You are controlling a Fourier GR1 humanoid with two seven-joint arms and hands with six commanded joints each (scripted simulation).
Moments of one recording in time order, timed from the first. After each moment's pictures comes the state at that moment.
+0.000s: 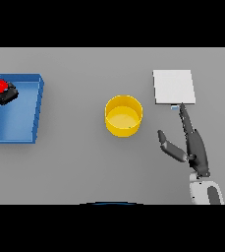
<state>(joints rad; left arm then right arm) -0.59 0.88 -0.67 -1.19 0.16 0.42 0.61 0.12 -0.09 0.10 -1.67 0.23 -0.03 -0.17</state>
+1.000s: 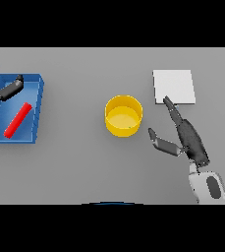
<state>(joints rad) -0.59 0.91 -0.66 -1.23 0.27 0.32 0.52 0.00 -0.20 0.18 -1.68 0.35 0.06 -0.11</state>
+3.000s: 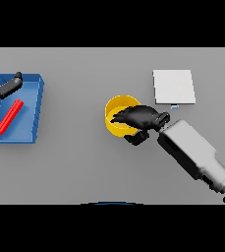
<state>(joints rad) -0.61 0.91 -0.66 -1.21 0.27 0.30 0.50 -0.65 -0.33 0.65 -1.15 0.82 0.48 -0.15</state>
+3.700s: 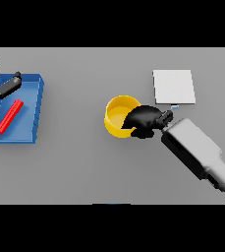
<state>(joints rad) -0.61 0.92 -0.65 -1.23 0.28 0.31 0.51 -0.65 -0.37 0.66 -1.20 0.77 0.55 -0.17</state>
